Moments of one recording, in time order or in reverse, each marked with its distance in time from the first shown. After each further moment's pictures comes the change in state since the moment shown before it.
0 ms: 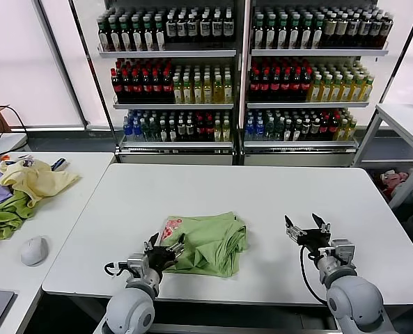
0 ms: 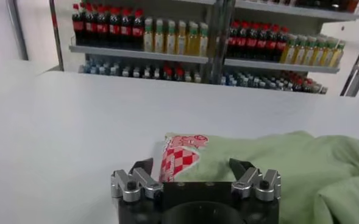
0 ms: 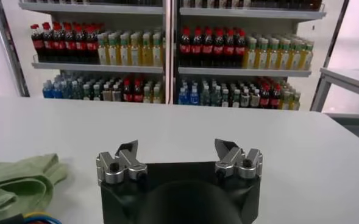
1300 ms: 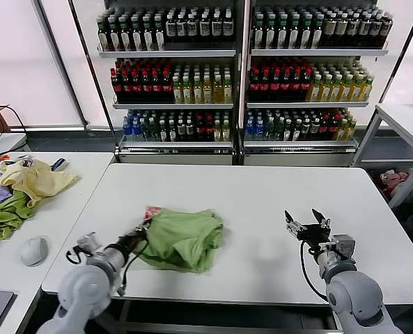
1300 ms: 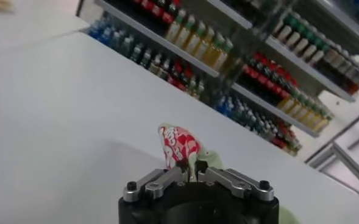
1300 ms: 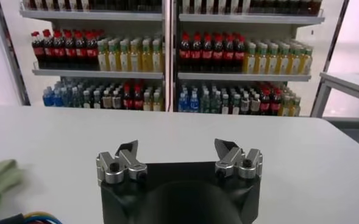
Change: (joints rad) left arm -0.031 0.116 -0.302 -0.044 -0.664 0.091 -0.018; right arm 0.038 0.003 -0.013 -0.020 0.009 0.003 -0.001
